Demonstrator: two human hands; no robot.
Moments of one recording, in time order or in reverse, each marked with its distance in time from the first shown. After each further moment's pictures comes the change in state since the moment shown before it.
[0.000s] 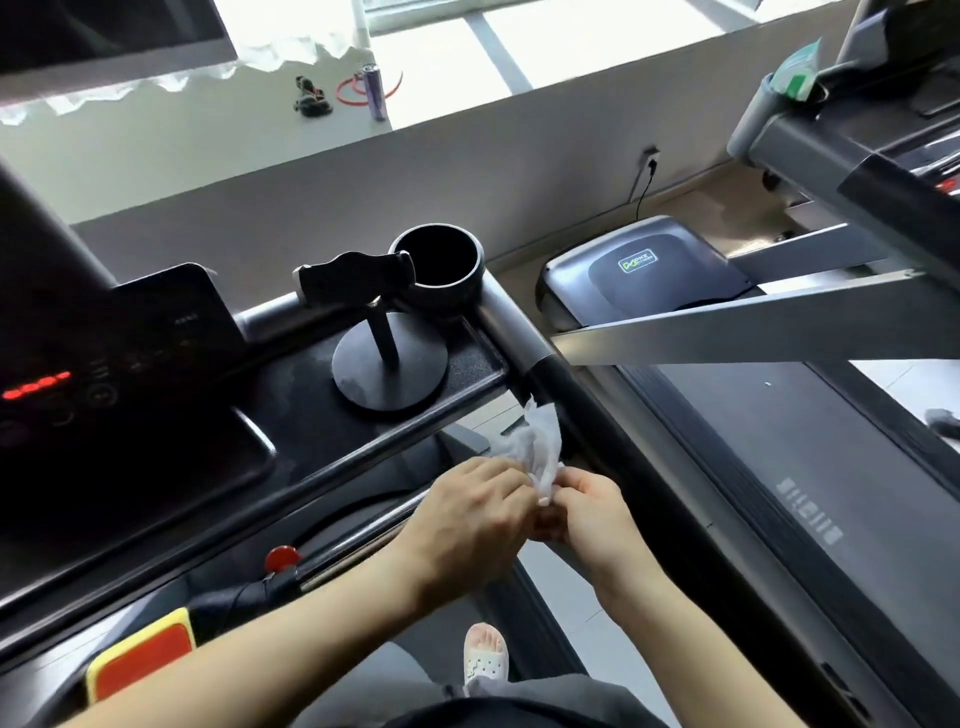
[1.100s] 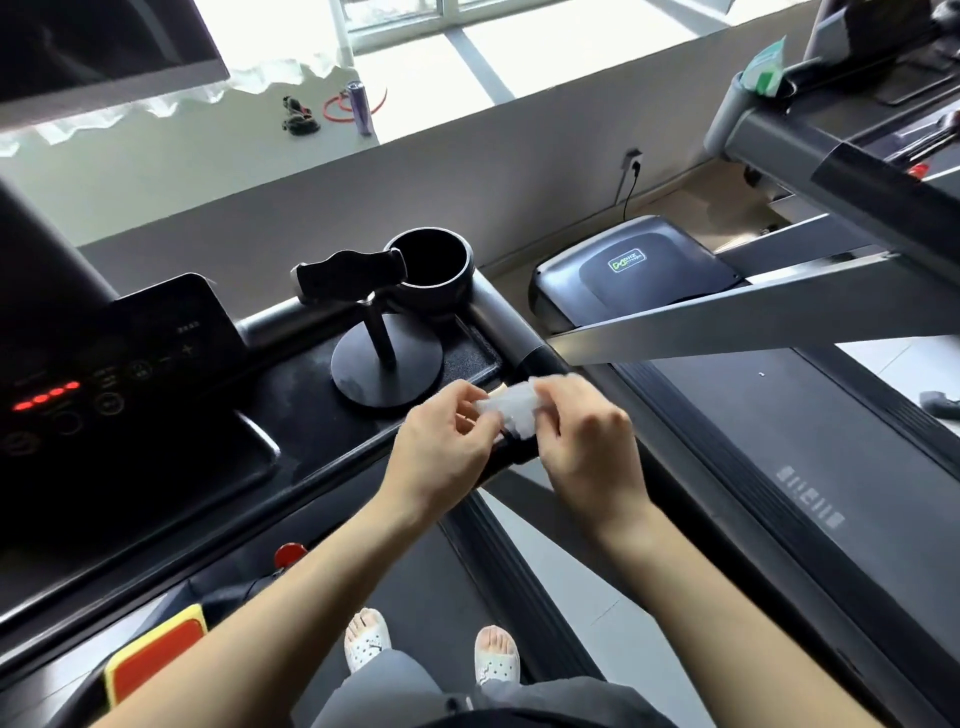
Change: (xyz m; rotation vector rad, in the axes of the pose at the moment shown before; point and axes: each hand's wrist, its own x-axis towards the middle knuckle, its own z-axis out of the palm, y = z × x) left_hand 0.032 -0.010 -0.041 -0.509 0.097 -0.870; right_hand 0.025 -0.031 0.001 -0.956 0.452 -0.978
